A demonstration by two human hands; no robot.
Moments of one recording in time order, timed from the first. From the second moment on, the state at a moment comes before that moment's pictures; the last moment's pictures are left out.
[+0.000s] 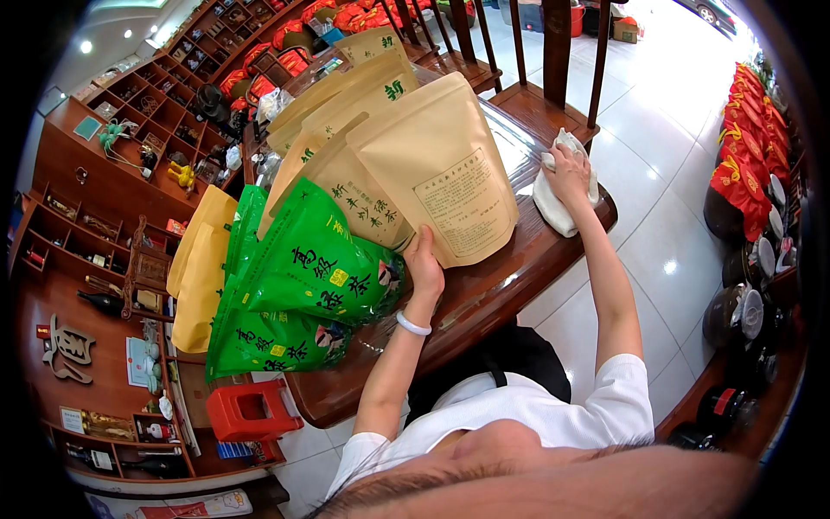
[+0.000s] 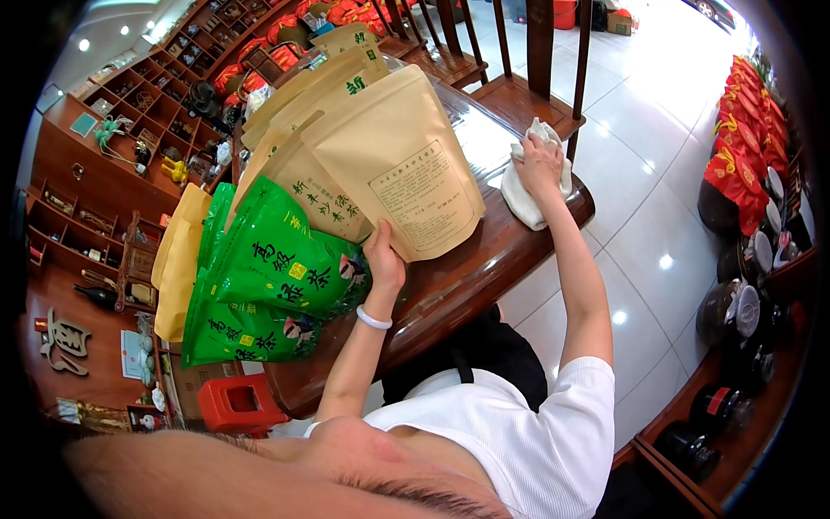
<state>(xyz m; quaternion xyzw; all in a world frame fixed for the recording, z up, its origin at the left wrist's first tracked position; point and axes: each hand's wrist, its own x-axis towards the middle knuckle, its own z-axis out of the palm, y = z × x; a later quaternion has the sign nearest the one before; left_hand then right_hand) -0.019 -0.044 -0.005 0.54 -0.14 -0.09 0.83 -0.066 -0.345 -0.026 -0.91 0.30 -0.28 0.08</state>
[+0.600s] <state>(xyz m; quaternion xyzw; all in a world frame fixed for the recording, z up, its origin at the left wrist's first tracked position) -0.024 -0.018 -0.020 0.52 -0.13 -0.04 0.84 -0.070 -0.343 -0.025 -0.92 0.25 -0.30 0.08</state>
